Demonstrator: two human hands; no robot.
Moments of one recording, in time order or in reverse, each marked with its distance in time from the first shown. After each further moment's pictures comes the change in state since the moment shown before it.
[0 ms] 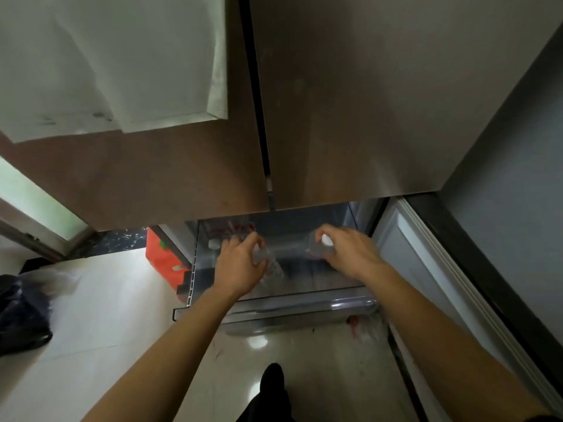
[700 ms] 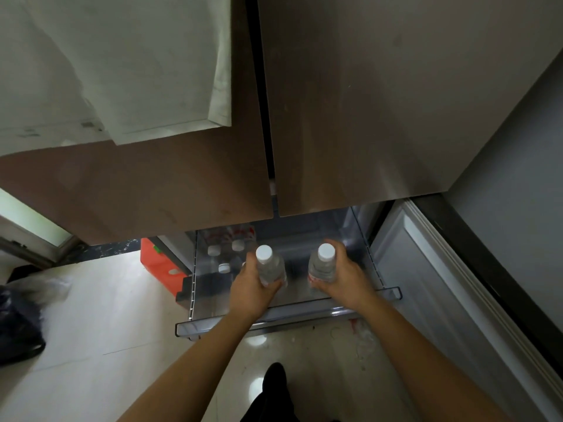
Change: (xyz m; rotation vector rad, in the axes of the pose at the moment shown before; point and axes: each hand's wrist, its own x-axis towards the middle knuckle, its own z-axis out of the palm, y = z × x) left_hand -0.016 -0.005 0.040 -0.414 -0.093 -0.215; right_hand -0.014 -0.005 0.063 0.548 -0.004 0.255
